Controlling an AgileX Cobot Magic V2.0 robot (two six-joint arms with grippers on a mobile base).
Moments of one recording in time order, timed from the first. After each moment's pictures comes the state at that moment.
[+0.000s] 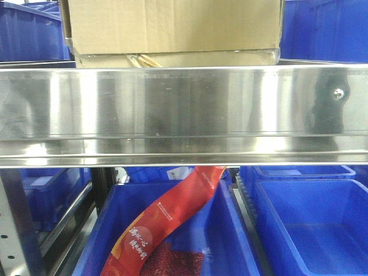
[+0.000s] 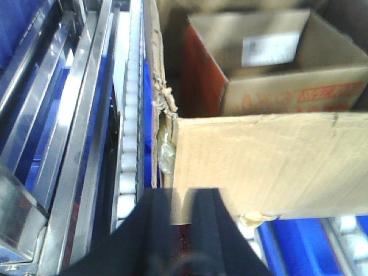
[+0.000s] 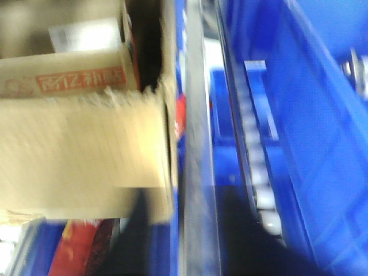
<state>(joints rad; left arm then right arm) -0.47 1.39 -1.70 0.38 1.02 -0.49 0.46 1.37 -1.59 -0.46 1.04 0.60</state>
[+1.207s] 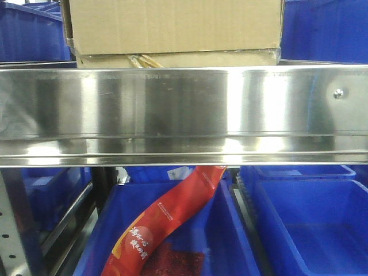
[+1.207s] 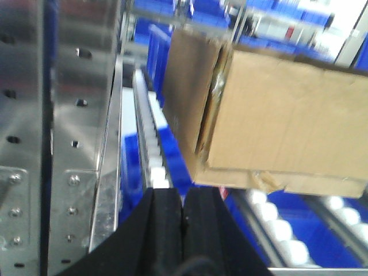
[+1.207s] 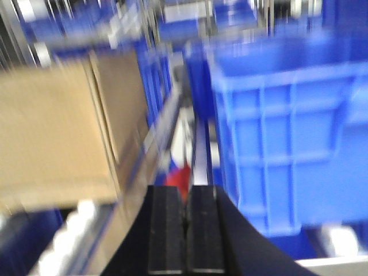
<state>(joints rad) -0.22 0.37 -0.55 0.19 0.36 -0.40 0.12 0.24 -0.53 -0.39 0.43 0.57</state>
